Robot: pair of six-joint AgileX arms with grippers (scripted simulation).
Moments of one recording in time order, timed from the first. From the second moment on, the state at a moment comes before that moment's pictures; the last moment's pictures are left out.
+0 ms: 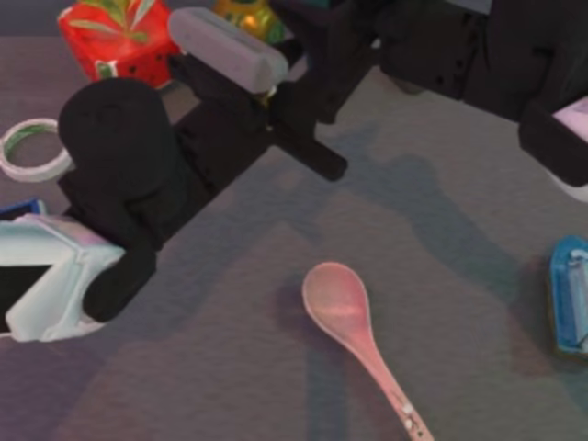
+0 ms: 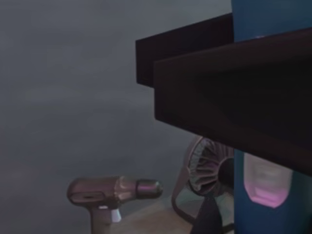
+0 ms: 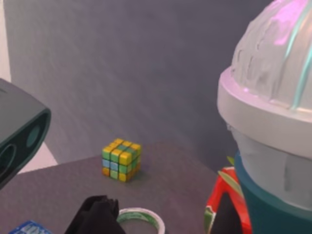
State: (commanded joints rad) left arm -0.62 1.58 0.71 0.99 0.16 -0.01; right arm 0.57 1.63 1.09 0.51 -0.43 -0.07
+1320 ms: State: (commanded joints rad) left arm -0.56 1.36 0.48 0.98 0.19 -0.01; right arm 0.47 1.55 1.02 0.52 -0.53 -0.06
